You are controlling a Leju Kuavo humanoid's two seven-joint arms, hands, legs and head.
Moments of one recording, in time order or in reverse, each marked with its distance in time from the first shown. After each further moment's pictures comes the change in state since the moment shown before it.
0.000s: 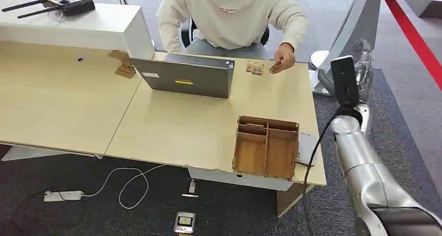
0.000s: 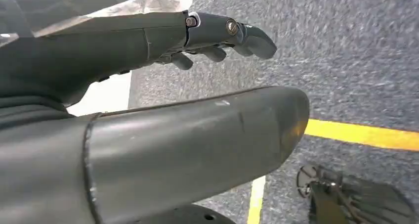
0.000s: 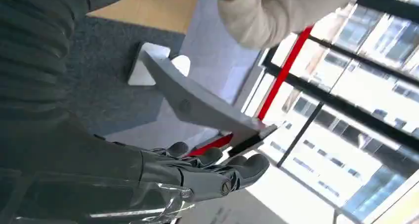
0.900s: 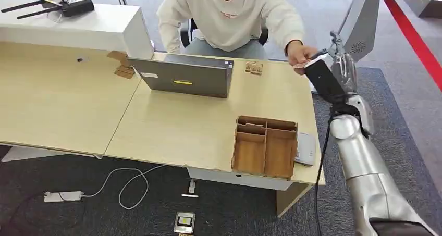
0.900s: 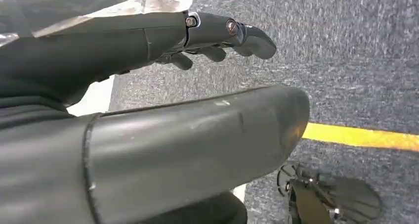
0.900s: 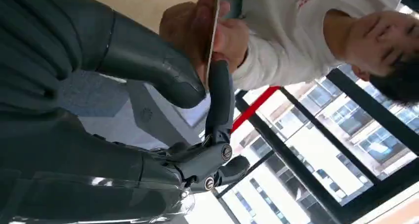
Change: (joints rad) left arm -0.003 -0.079 -0.010 -0.001 -0.005 0.144 -0.087; right arm 0.074 0.033 0.052 -0.293 0.313 0.368 0.104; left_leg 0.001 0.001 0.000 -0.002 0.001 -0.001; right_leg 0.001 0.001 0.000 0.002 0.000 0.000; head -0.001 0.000
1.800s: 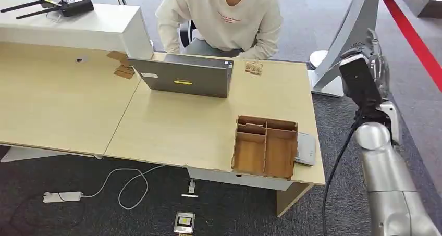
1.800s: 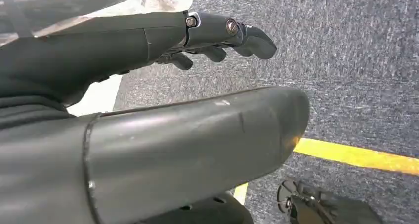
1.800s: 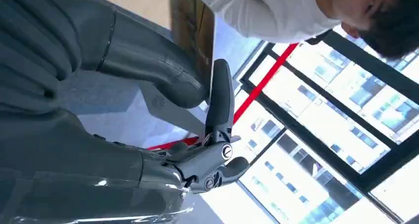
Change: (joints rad) left arm 0.005 -0.048 0.011 0.003 0.000 0.141 0.005; right arm 0.106 -0.144 -0.045 -0.284 -0.109 0.004 0.117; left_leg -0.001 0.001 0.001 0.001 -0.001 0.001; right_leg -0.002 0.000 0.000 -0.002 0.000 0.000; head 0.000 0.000
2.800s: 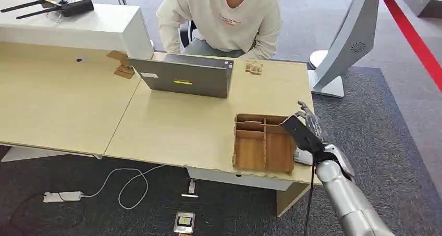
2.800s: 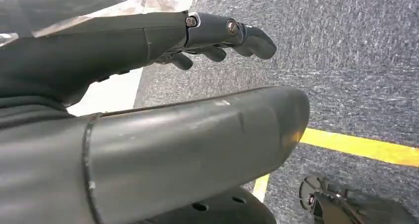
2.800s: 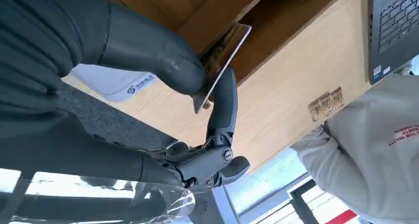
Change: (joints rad) left arm 0.000 -0.001 0.000 0.000 0.016 -0.027 0.092; right arm 0.134 0.069 0.160 0.340 0.022 0.110 -0.068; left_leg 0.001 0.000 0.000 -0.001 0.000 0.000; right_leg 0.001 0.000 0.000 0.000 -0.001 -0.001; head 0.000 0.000
